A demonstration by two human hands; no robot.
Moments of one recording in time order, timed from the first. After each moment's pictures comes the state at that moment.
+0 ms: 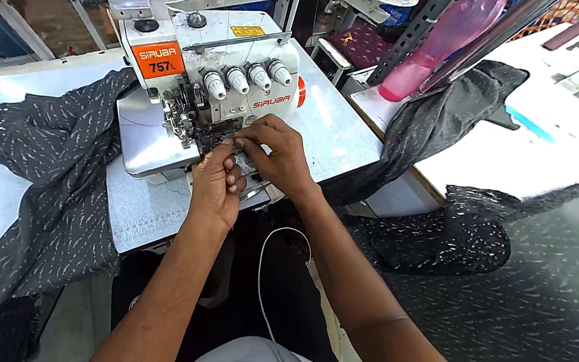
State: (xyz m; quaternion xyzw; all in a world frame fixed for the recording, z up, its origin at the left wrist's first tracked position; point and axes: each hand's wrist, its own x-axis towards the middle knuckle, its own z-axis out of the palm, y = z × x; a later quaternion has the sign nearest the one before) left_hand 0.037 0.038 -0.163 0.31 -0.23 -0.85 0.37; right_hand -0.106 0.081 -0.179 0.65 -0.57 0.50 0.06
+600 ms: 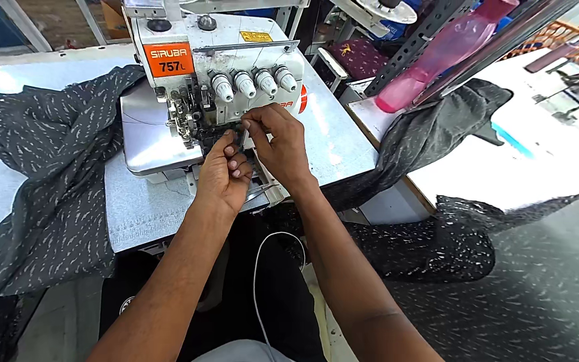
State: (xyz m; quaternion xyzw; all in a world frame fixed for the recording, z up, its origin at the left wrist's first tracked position) left_hand 0.021 0.025 -0.158 0.24 -0.08 -0.90 0.37; right_hand -0.112 0.061 -0.168 0.63 -0.60 0.48 0.10
